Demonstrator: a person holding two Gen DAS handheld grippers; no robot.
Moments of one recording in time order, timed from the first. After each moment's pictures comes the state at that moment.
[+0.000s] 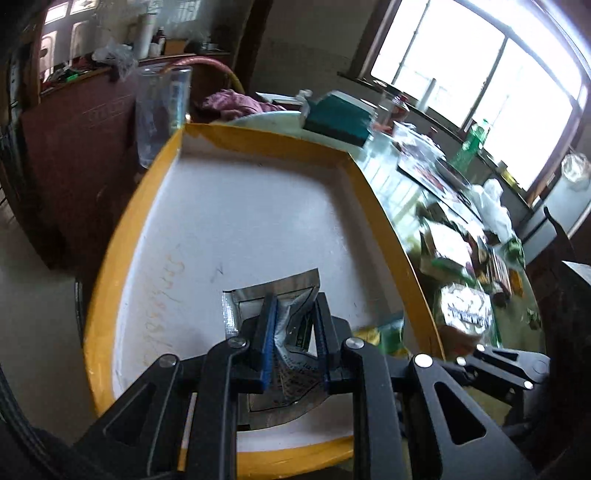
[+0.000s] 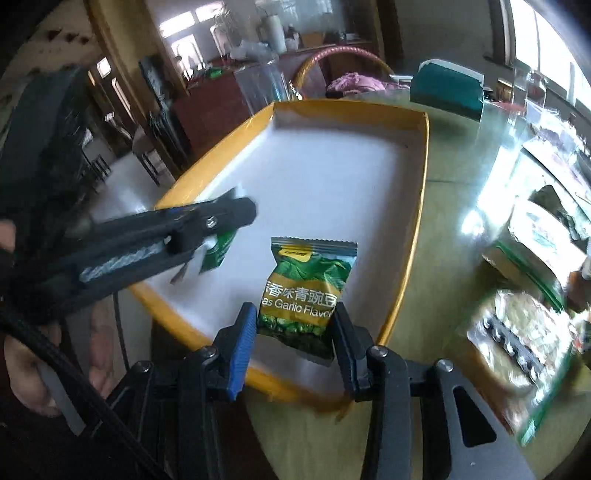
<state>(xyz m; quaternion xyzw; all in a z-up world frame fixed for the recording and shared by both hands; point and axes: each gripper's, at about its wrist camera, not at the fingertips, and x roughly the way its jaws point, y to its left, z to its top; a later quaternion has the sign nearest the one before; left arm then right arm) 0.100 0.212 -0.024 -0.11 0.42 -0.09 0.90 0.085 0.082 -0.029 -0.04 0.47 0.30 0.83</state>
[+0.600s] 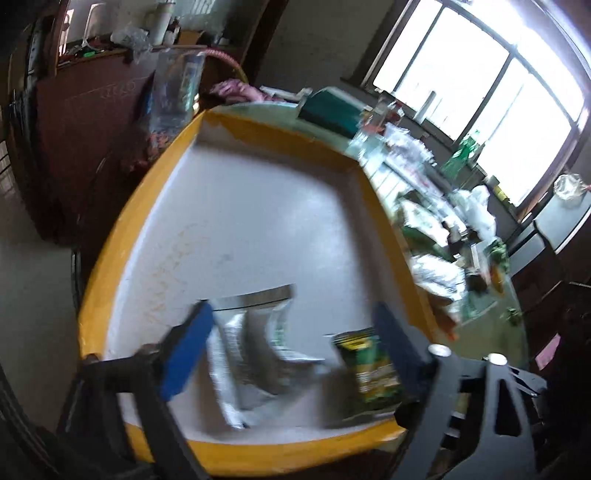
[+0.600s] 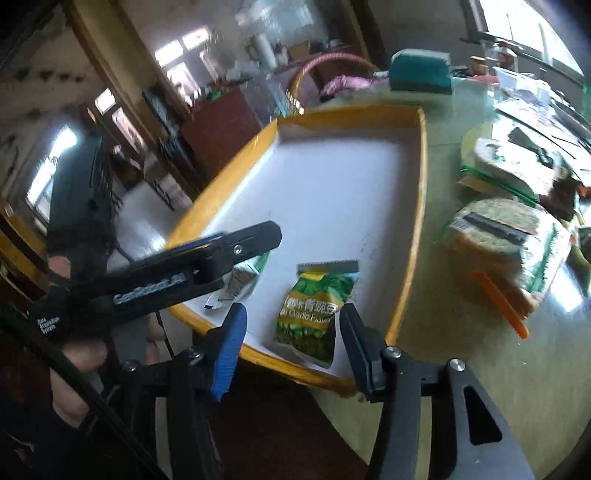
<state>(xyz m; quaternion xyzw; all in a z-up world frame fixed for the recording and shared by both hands) 0.044 0.199 -0.024 -0.17 0.40 -0.09 0.90 0.038 0.036 -0.020 0.05 0.45 0.31 0.84</state>
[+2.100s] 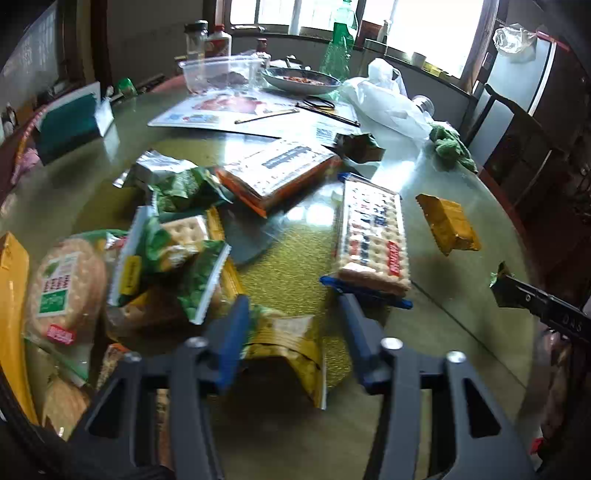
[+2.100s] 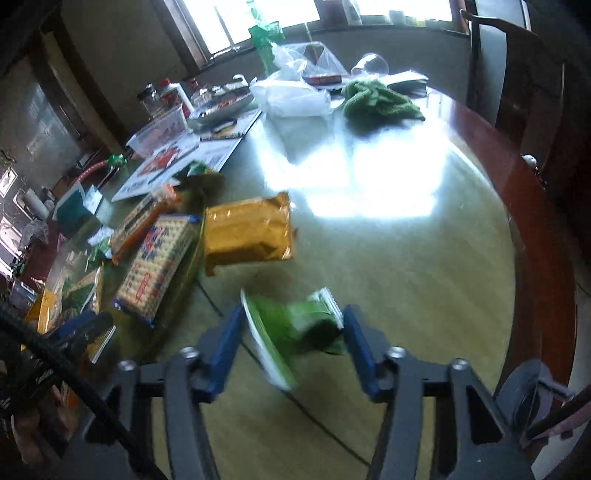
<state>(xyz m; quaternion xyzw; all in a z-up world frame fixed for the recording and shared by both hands) 0.179 -0.149 -0.043 0.05 0.45 -0.22 0.86 0.058 -0.386 -0.032 0.20 0.44 -0.09 0.87</state>
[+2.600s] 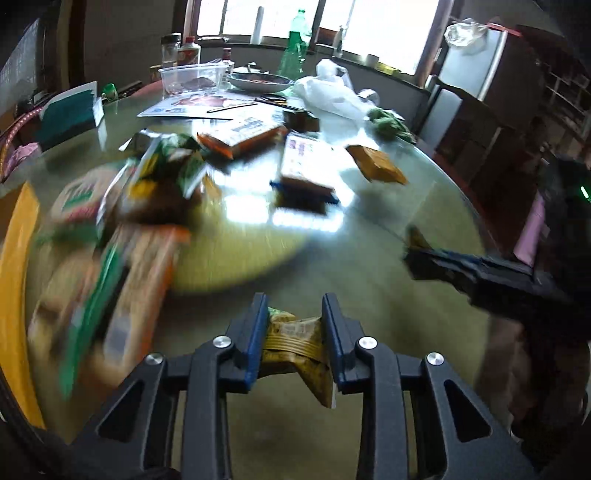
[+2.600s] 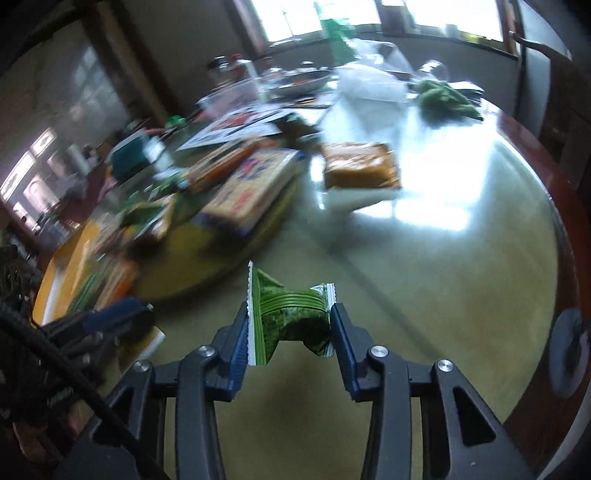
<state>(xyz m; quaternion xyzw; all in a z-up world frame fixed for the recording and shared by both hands) 0.068 -0.104 -0.040 0.04 0.43 -0.30 0.85 0.019 -0.303 -0.034 0.16 0.43 0.00 0.89</state>
